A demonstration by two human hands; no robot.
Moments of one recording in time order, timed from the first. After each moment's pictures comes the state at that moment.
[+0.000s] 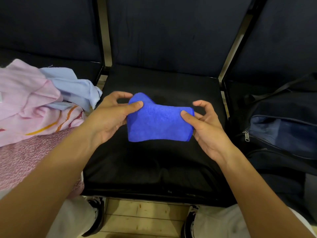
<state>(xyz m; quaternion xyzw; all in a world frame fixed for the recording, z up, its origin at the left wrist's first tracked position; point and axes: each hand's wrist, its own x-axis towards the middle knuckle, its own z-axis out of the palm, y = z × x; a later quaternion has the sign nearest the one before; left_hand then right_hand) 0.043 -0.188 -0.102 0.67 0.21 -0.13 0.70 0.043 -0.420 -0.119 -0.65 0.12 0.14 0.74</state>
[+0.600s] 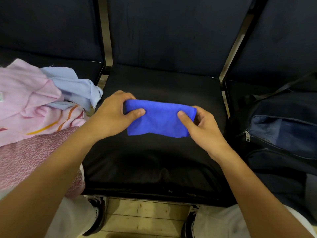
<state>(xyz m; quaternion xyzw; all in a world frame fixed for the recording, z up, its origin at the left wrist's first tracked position) 0.046 -0.177 -0.115 0.93 -0.03 -0.03 0.37 0.045 -0.422 -0.137 -0.84 -0.01 0.06 0.53</state>
